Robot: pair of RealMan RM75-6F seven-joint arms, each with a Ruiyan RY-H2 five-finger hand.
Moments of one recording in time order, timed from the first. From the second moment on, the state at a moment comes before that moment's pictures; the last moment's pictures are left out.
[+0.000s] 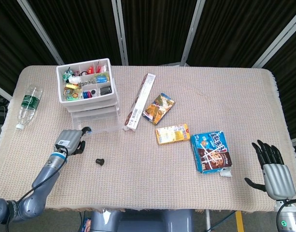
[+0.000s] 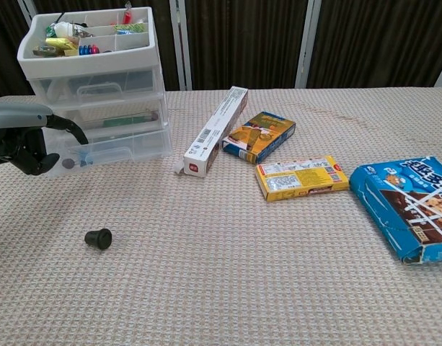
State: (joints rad) left arm -0.79 -1.23 -0.11 -1.92 0.54 1.04 0.62; right arm 0.06 -1.13 0.04 -1.69 -1.52 1.49 -0.08
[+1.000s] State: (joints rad) left arm -0.60 -1.18 0.14 -1.94 1.47 1.22 0.62; right arm 0.06 -1.13 0.05 -1.68 -1.51 1.49 -0.09
